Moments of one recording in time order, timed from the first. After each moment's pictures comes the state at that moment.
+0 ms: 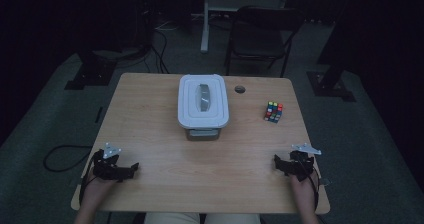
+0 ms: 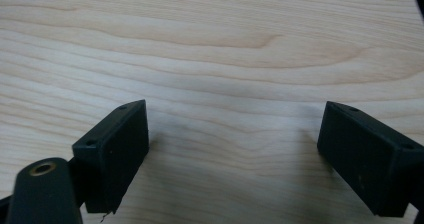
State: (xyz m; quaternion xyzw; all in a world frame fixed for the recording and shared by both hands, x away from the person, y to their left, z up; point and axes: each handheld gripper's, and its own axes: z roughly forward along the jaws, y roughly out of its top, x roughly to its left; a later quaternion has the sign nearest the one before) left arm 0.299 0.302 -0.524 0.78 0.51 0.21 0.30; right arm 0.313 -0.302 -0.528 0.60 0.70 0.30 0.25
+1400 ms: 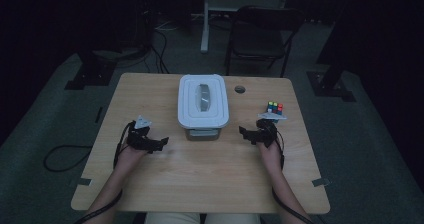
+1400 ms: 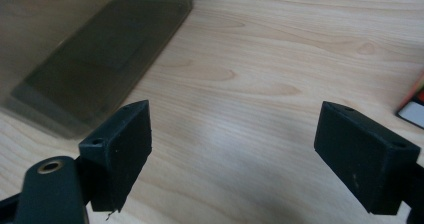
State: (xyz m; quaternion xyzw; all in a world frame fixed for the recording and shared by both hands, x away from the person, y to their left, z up) left arm 0.391 0.226 -0.503 0.79 0.45 0.18 0.38; right arm 0.416 -0.212 -0.501 0.50 0.74 0.42 0.18
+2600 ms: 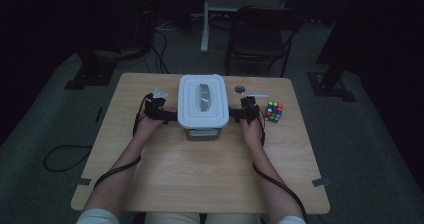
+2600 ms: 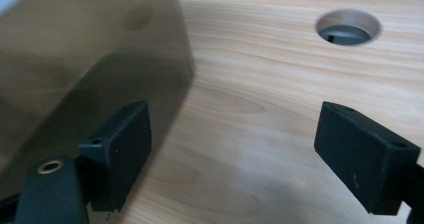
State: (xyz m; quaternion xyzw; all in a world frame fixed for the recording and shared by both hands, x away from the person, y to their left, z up) left arm 0.494 0.188 -0.485 0.79 0.44 0.19 0.39; right arm 0.500 -0.162 -0.494 0.52 0.72 0.43 0.16
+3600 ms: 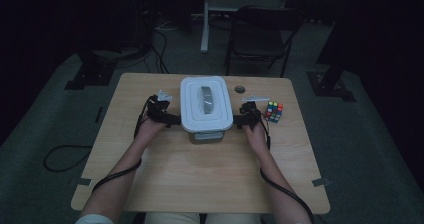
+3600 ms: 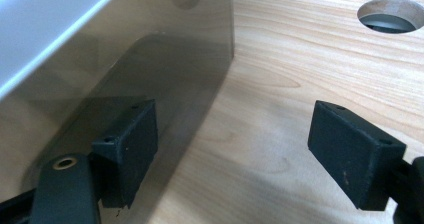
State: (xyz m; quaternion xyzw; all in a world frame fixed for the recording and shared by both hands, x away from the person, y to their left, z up) left arm 0.468 0.174 -0.472 0.80 0.43 0.18 0.37; right arm 0.474 -0.170 -0.489 0.48 0.76 0.43 0.13
